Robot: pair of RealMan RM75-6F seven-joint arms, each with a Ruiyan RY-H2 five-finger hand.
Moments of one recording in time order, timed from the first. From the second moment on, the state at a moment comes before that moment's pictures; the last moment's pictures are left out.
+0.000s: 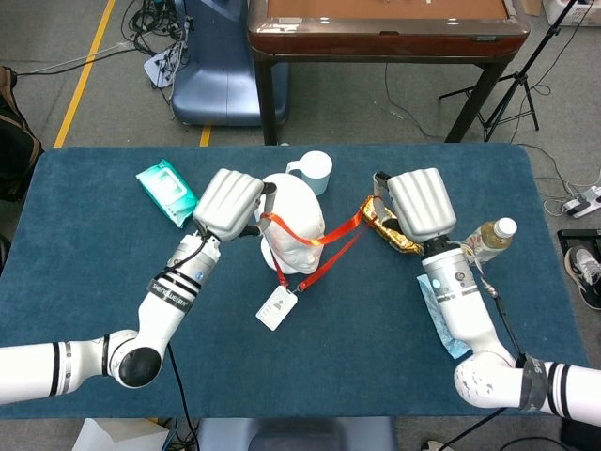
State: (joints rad) left arm -1.15 -1.23 -0.42 -1.85 0.65 1.08 0.61; right arm 0.85 -1.15 0.36 -1.92 -0.84 1.24 -0.69
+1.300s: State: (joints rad) left arm -1.30 -1.43 -0.43 -1.31 0.47 0.99 0.62; right arm 1.07 -1.38 0.42 -1.54 -0.51 1.20 -0.83
